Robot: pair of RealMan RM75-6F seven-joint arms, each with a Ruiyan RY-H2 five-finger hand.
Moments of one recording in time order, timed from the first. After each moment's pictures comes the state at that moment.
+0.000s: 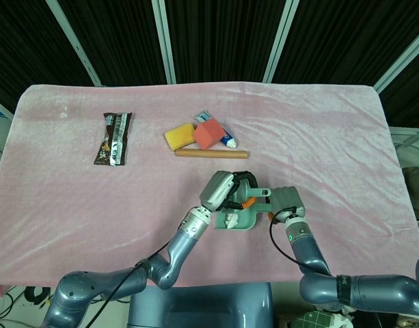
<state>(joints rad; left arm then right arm) -1.09 -2.20 -0.42 -0.88 1.39 1.11 -0.45 0.93 -1.37 0.09 -1.86 -0.36 1.15 -0.82</state>
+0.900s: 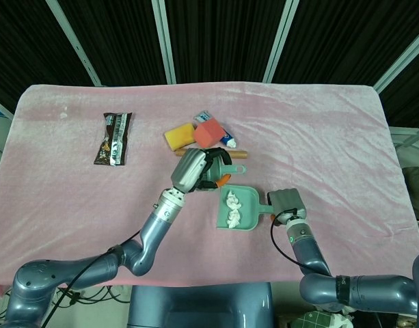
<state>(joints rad) -1.00 -1.93 -0.41 -1.13 1.38 1.15 -0.30 0.93 -1.39 0.07 -1.84 -0.36 1.15 -0.84</state>
